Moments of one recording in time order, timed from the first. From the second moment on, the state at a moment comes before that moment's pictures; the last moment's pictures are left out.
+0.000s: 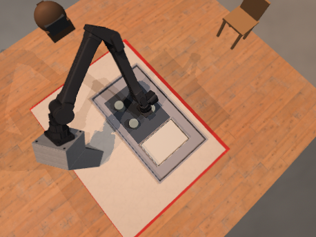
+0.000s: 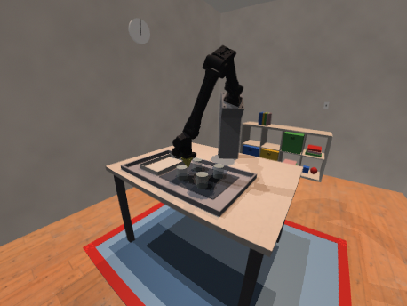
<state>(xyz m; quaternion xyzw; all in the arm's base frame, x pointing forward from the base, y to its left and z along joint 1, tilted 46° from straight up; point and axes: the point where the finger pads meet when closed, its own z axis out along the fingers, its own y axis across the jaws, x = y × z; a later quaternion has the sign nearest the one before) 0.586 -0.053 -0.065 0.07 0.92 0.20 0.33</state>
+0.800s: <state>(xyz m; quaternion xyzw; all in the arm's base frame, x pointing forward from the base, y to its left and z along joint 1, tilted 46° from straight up) 0.588 -0.053 -0.064 0.07 0.92 0.20 0.32</state>
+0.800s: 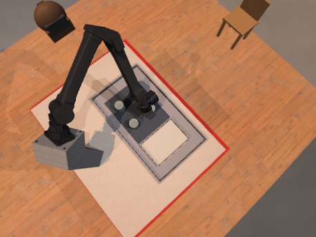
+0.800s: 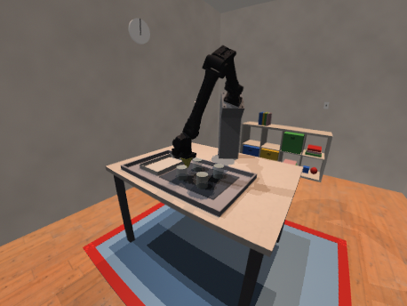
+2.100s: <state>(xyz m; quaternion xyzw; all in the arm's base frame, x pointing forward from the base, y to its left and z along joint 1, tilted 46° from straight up) 0.591 -0.054 -0.062 0.07 0.92 0.20 0.32</state>
